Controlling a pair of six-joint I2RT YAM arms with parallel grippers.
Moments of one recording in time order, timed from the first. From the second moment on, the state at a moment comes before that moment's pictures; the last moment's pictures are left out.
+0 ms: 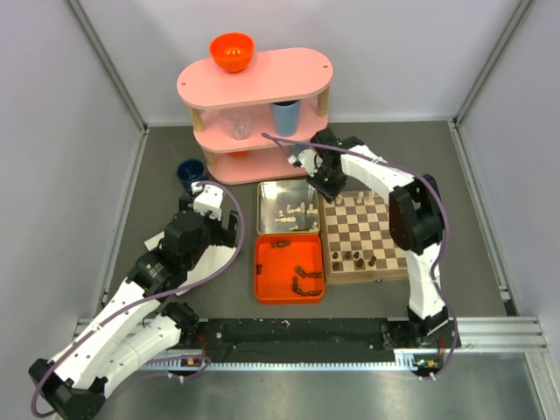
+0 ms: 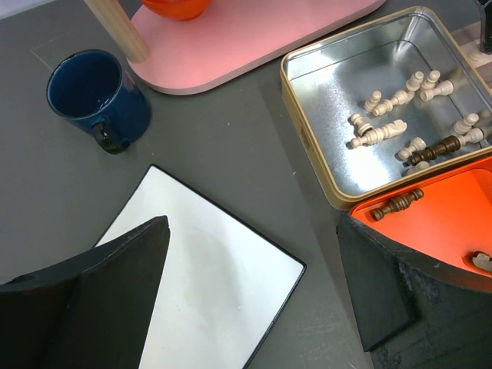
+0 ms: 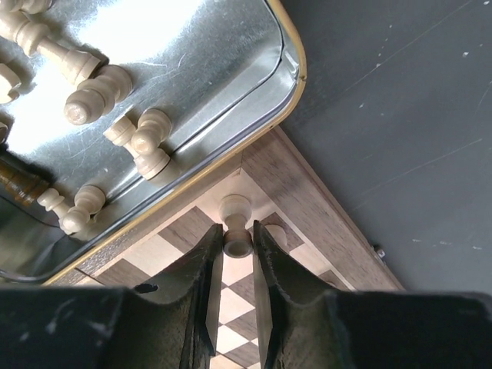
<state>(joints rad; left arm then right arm) -0.60 0.67 0.70 -0.41 -0.32 -0.02 0.52 2.12 1.78 -0.94 -0.06 -0.44</state>
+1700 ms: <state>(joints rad) -0.59 0.95 0.72 -0.25 0.10 -0.43 0.28 1.46 1.41 -0.86 -0.61 -0.41</state>
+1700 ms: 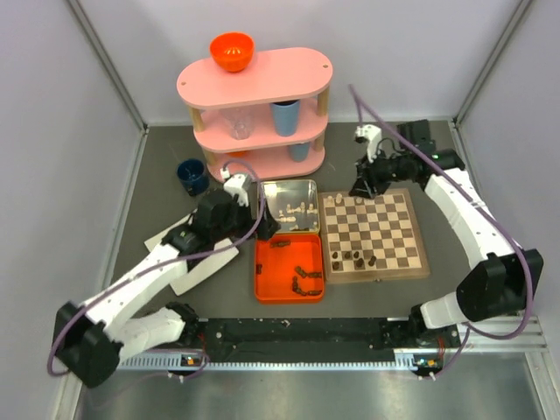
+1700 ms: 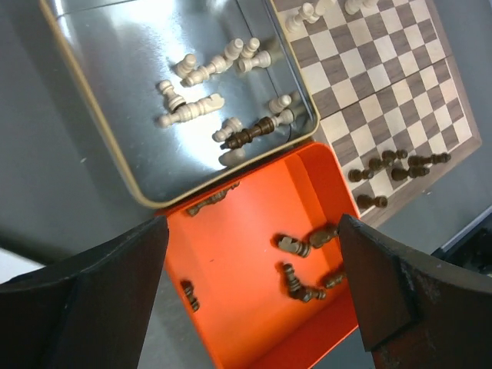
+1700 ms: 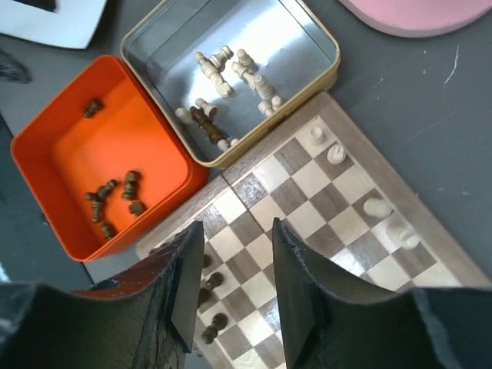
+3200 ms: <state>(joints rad) -0.62 1.91 1.57 -0.65 0.16 -0.03 0.10 1.42 1.14 -0.65 -0.99 -0.42</state>
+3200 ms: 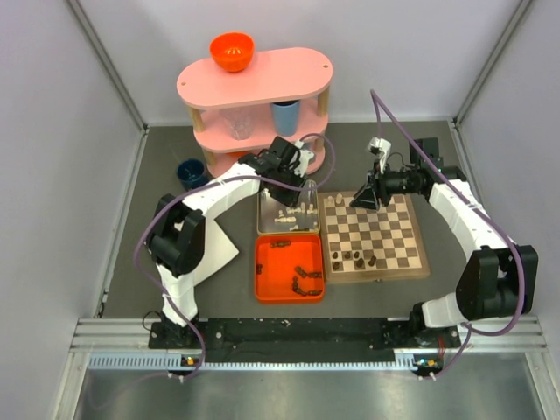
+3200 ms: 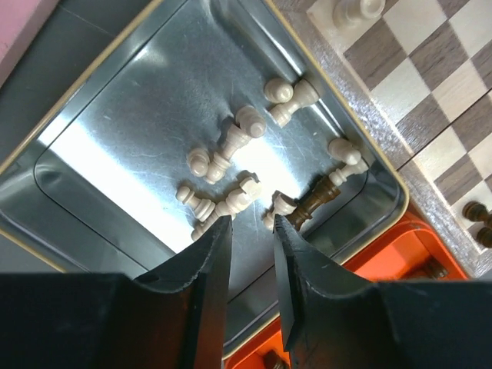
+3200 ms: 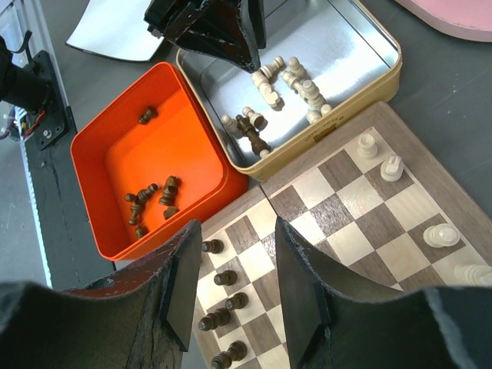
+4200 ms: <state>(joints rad) -0.60 2.11 1.71 -0.76 0.19 0.07 0.10 1.42 1.14 -0.66 -0.97 -0.44</state>
